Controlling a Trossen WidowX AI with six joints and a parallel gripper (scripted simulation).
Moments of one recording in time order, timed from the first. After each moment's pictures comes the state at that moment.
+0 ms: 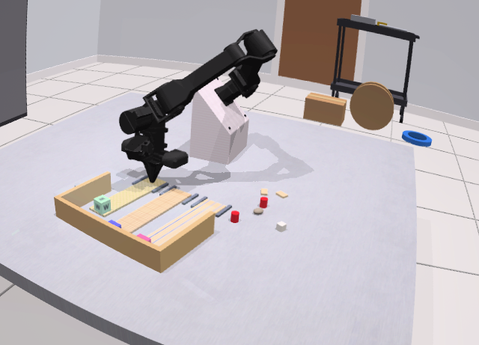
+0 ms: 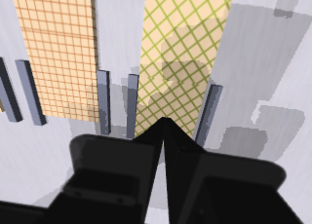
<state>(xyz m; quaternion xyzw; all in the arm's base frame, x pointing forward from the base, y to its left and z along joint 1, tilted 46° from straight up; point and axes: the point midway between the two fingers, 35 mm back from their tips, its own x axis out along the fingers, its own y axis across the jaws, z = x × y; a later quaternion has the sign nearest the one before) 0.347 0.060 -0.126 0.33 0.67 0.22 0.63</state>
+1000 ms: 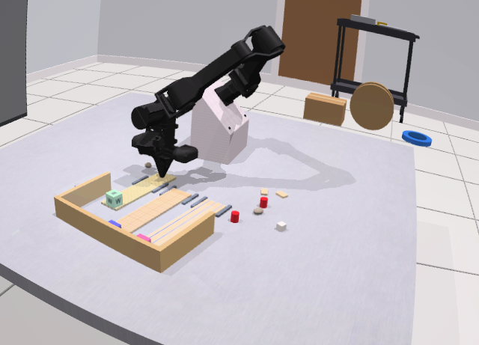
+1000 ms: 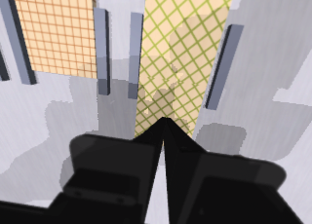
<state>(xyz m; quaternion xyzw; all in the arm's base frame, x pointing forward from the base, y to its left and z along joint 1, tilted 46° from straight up) 0.304 0.065 -0.122 0.33 0.67 0.22 0.63</state>
